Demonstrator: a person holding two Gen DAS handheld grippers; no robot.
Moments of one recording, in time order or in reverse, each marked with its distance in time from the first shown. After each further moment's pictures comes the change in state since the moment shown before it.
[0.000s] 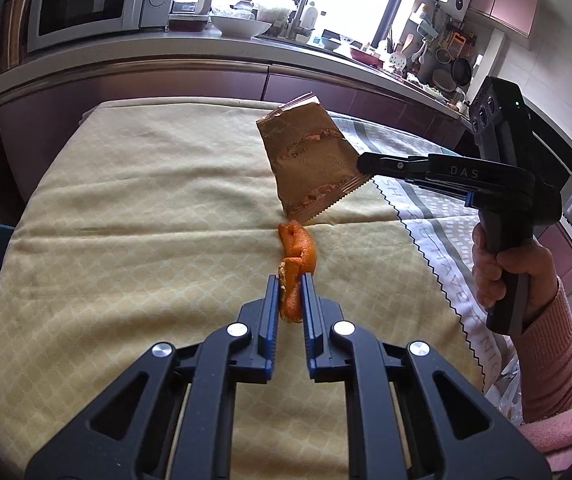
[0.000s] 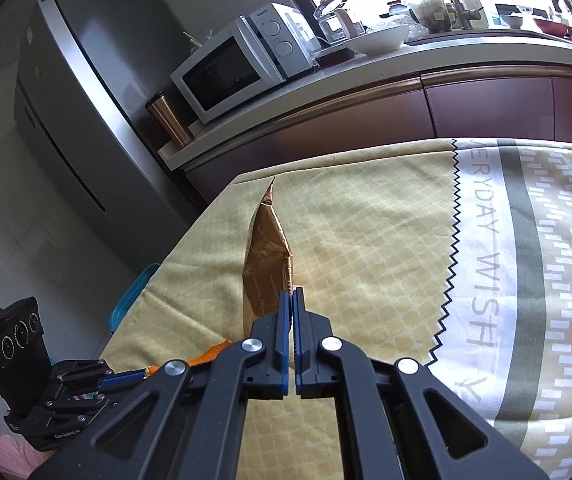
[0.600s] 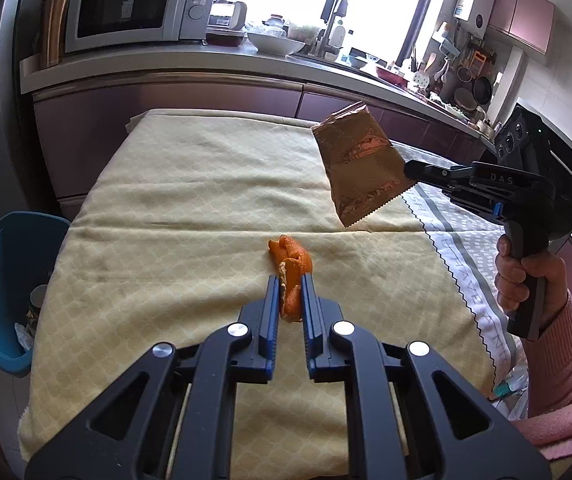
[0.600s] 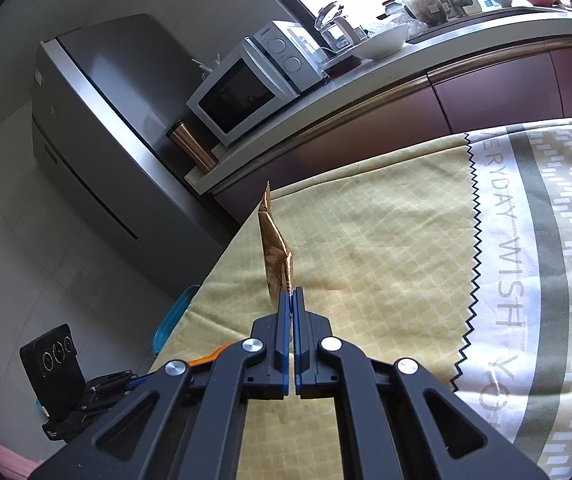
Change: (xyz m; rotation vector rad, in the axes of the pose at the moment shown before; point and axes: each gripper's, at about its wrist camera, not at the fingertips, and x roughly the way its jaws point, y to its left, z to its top) left arm -0.034 0.029 -0.007 -0.048 -0.058 0.078; right arm -0.014 0.003 -0.001 0.098 -0.055 0.119
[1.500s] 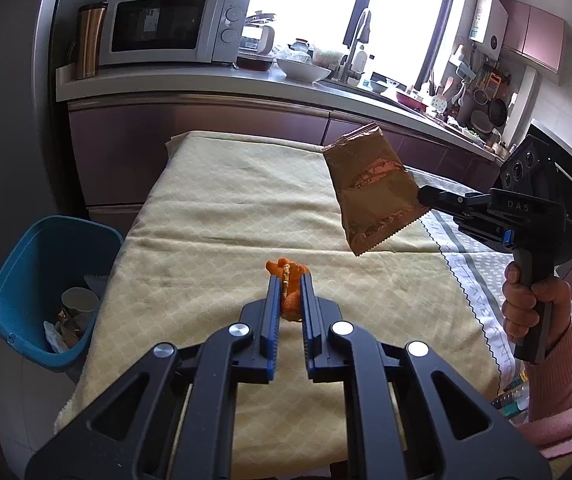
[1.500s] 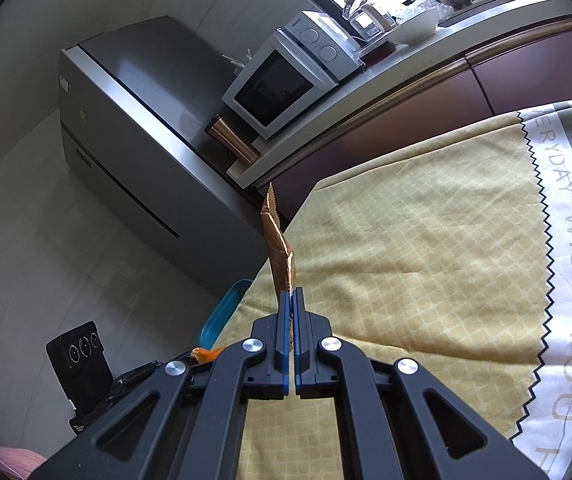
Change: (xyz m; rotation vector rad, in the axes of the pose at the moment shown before) left arm -0.039 0.022 -0.003 -0.035 -0.082 0.065; right arm 0.020 0.030 -0.012 0.028 0.020 0.147
